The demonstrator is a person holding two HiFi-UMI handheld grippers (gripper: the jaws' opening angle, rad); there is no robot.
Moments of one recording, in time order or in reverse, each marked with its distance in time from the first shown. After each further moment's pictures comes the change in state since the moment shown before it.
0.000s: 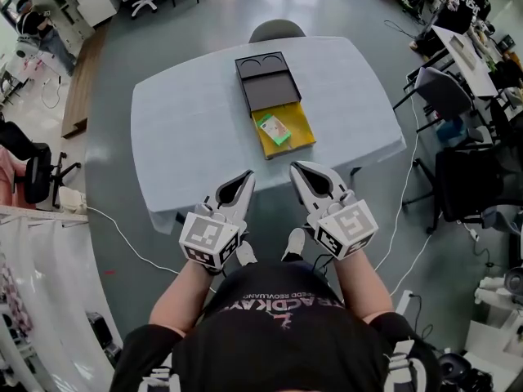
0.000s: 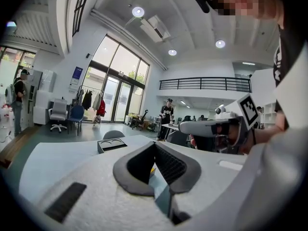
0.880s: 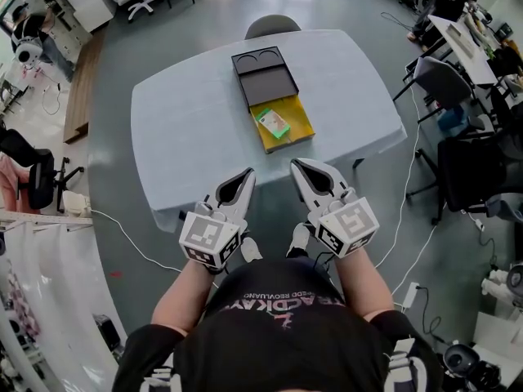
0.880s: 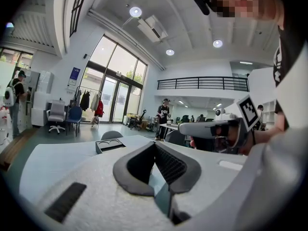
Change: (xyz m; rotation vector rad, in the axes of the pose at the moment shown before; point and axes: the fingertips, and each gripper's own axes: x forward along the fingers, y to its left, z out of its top) left arm -0.009 -0.015 0.000 0.018 0.000 -0.020; right arm -0.016 0.008 -0.002 0.008 -0.023 -0.013
